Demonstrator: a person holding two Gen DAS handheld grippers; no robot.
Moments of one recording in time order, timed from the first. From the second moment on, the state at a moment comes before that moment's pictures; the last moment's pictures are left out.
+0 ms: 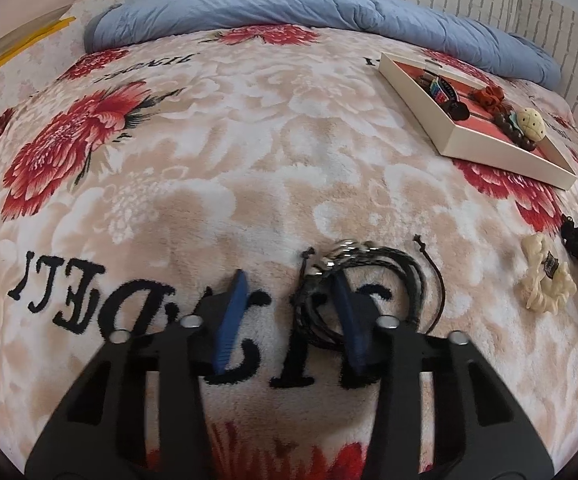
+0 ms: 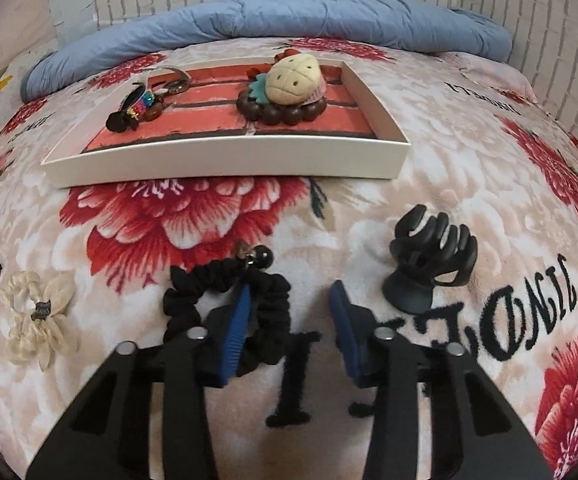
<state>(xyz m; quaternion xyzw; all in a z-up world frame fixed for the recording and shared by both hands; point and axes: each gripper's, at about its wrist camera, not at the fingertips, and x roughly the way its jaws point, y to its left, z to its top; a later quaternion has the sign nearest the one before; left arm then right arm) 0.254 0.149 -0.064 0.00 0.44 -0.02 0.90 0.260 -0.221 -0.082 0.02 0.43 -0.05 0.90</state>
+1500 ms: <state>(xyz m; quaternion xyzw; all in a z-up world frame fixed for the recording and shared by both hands) 0.399 -0.080 -0.013 0.06 0.37 -0.10 0.92 0.366 -0.283 -0.032 0.06 0.34 0.00 0.94</state>
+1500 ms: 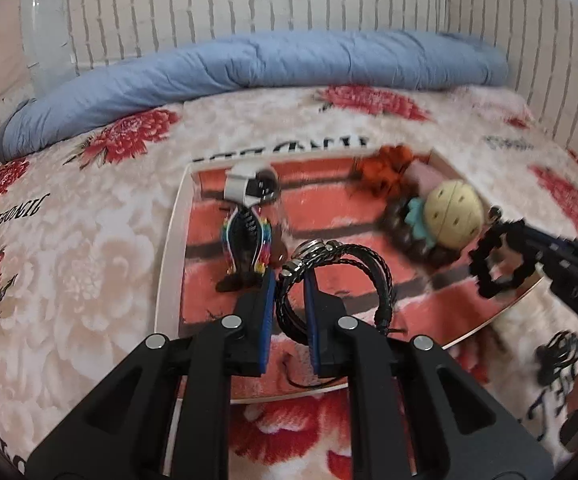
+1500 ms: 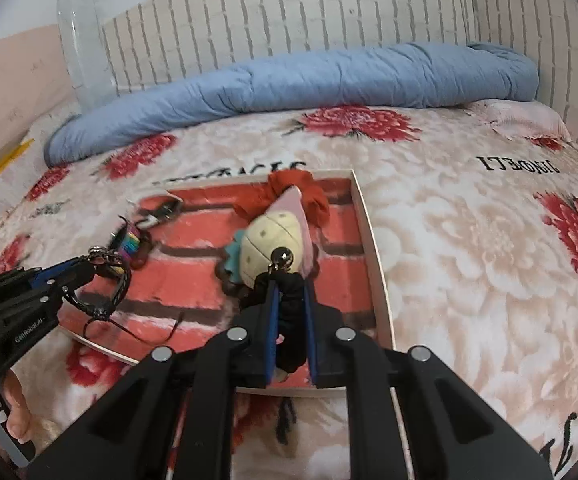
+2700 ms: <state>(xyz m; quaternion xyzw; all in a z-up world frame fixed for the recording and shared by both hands) 0.418 -0.063 -0.041 0.05 0.40 -0.07 0.91 0.380 -0.278 -0.060 0.04 0.40 -0.02 0.92</state>
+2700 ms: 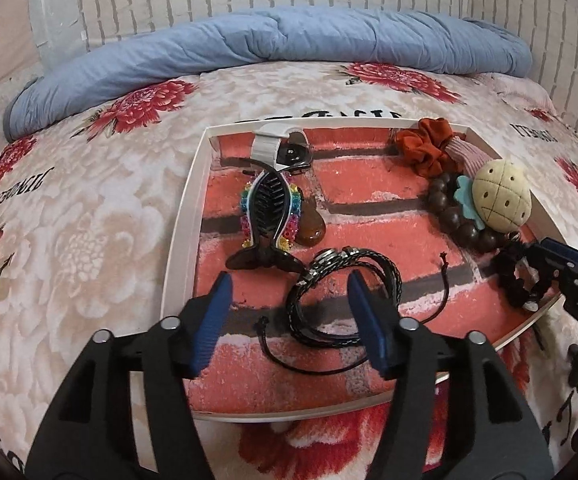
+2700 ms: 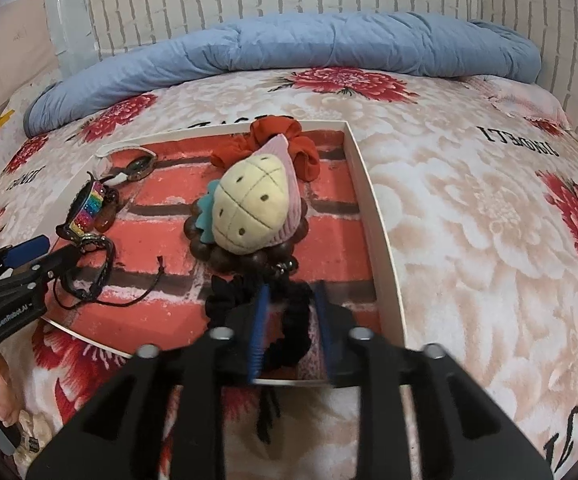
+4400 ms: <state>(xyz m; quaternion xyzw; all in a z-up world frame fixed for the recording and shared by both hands) 0.240 -0.054 -0.055 0.04 0.41 -0.03 0.91 0.242 -0.306 -0.061 0.02 0.37 -0.07 0.93</state>
